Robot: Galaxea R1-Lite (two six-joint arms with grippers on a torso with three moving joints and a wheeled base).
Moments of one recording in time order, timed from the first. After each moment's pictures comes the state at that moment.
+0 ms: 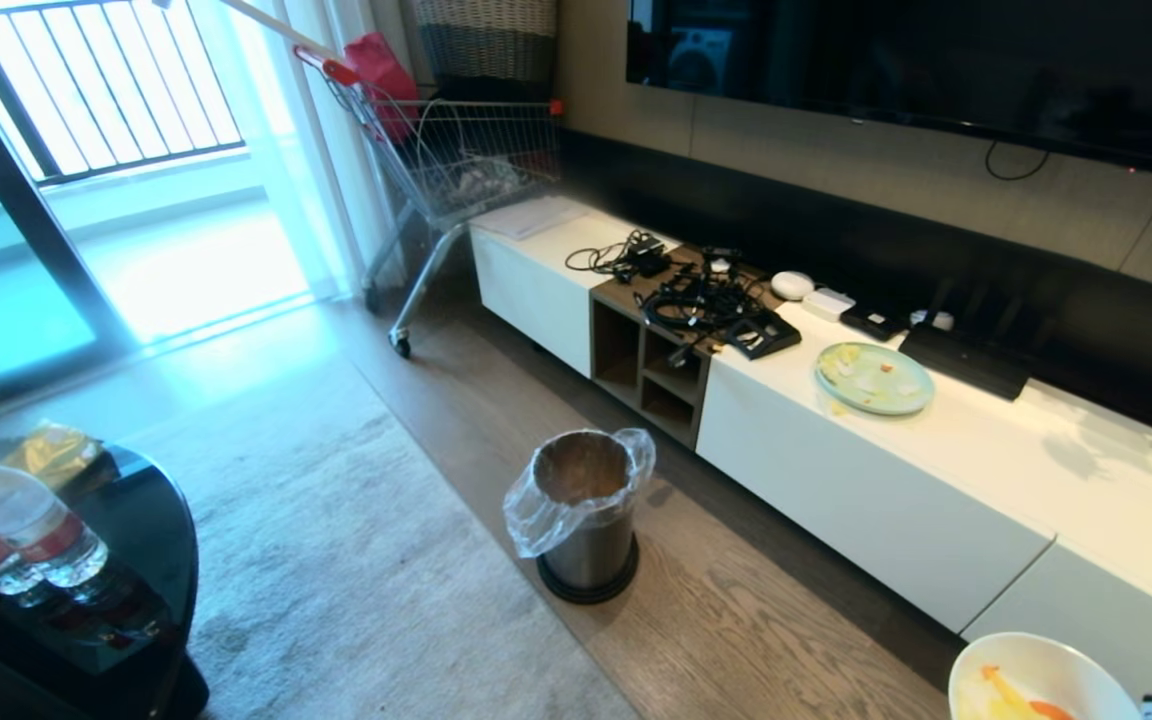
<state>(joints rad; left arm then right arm) 0.00 0.00 0.00 -0.01 0.01 -0.09 0.35 1.11 -0.43 0.39 -0.27 0.78</state>
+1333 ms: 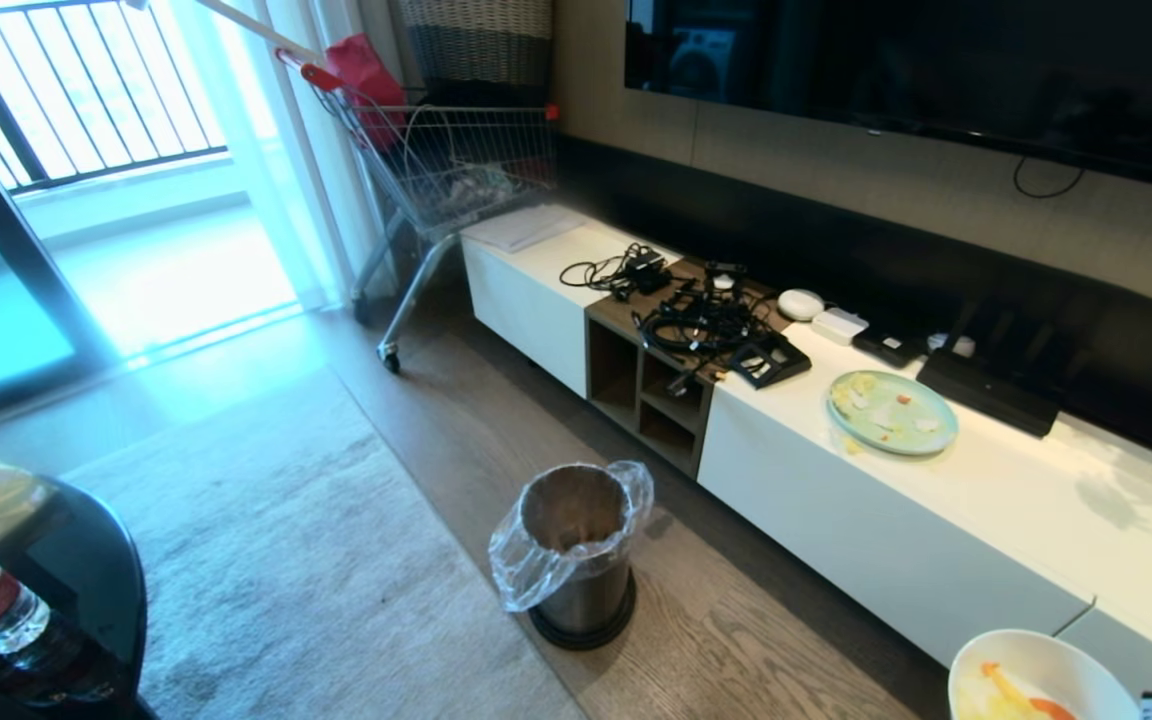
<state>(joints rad) 0.00 0.00 0.00 -0.01 0.01 -0.09 0.35 1.11 -0.43 0.39 -0.27 0.77</state>
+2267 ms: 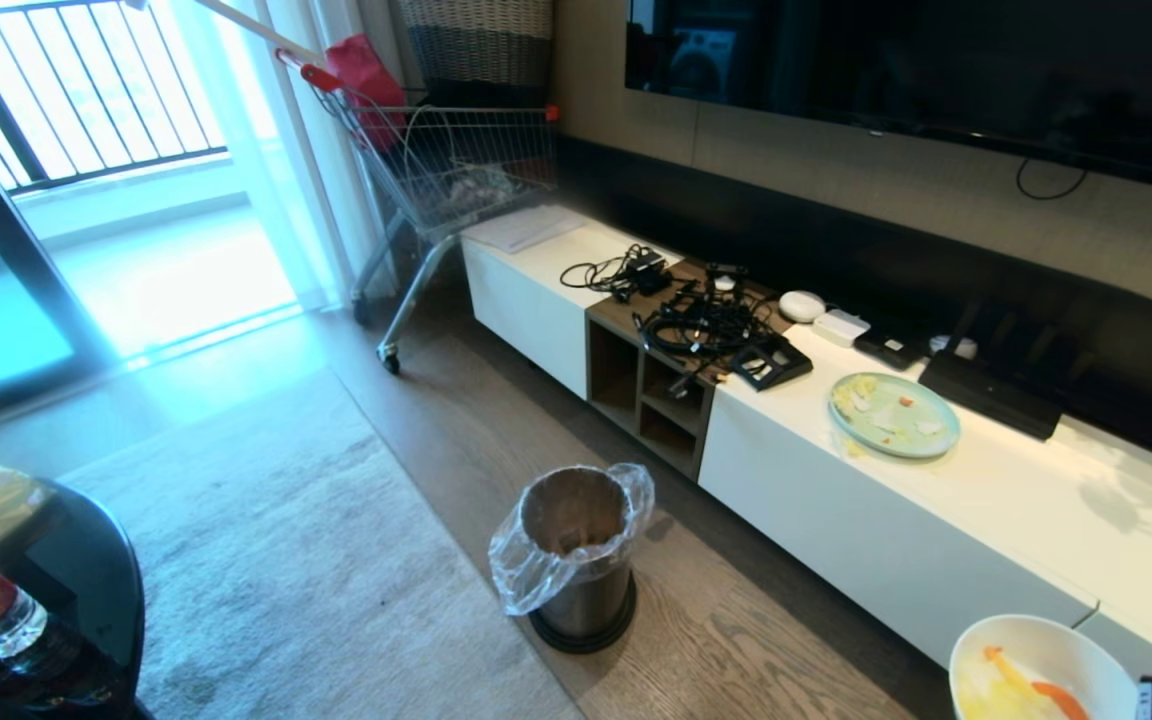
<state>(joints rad) 0.00 0.00 0.00 -0.01 0.01 -0.08 0.35 1.13 -0.45 0.39 -0.31 0.77</state>
